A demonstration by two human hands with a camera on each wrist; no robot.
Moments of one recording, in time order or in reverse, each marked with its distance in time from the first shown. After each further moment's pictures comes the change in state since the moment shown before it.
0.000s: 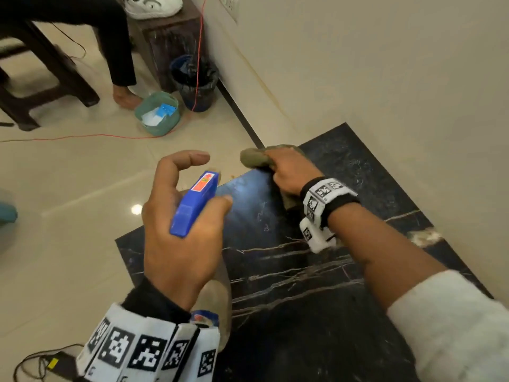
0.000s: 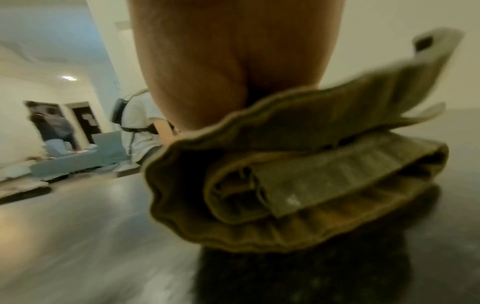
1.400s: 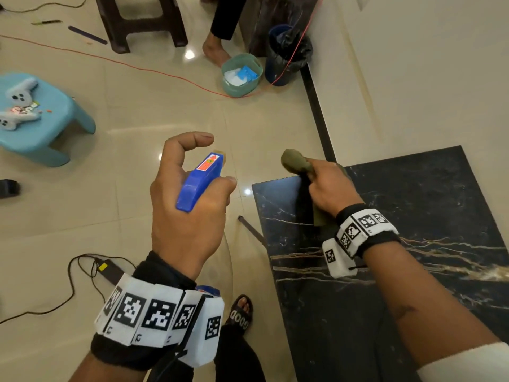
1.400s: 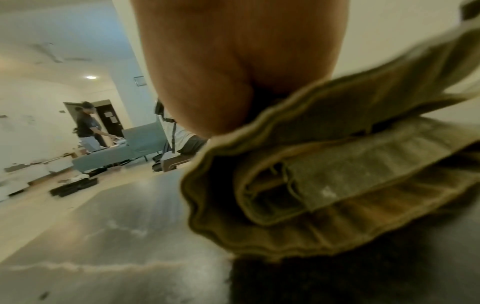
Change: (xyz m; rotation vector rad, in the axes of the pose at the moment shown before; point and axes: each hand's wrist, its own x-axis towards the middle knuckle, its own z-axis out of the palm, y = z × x) left_hand -0.023 -0.039 -0.232 -0.033 0.258 -0.164; right_hand -0.027 -0.219 0.063 0.036 -0.135 0.143
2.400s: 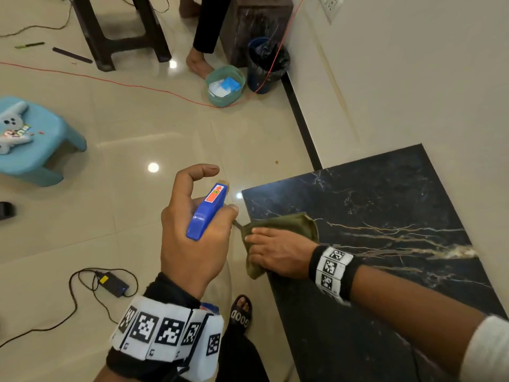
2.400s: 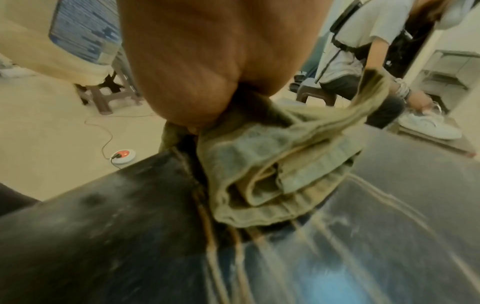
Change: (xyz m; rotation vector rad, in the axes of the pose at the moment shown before) left_hand -0.027 0.026 -0.009 0.065 -0.109 0.026; right_hand -0.103 -0.043 0.026 -0.819 -0.579 -0.935
